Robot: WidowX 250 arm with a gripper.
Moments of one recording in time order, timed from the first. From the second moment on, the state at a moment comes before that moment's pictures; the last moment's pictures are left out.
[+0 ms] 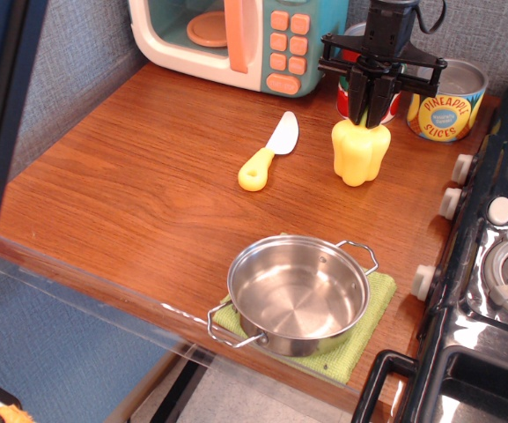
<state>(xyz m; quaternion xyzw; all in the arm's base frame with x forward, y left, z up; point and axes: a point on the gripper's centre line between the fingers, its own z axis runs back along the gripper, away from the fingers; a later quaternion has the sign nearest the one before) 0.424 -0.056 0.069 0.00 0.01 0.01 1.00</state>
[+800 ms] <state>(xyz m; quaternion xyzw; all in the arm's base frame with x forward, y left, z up) 0.376 0.080 0.121 0.01 -0.05 0.11 0.99</state>
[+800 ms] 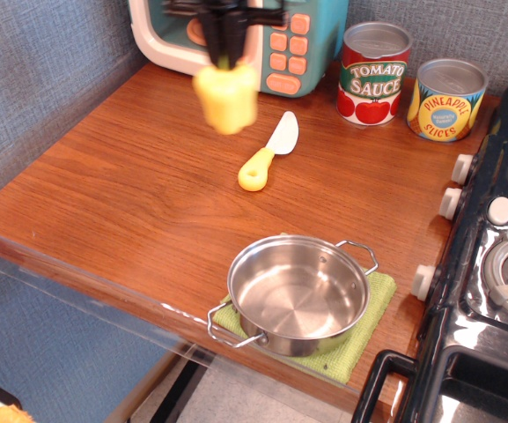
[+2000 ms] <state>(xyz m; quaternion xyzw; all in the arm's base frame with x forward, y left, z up) 0.400 0.179 0.071 0.03 0.01 0.19 0.98</state>
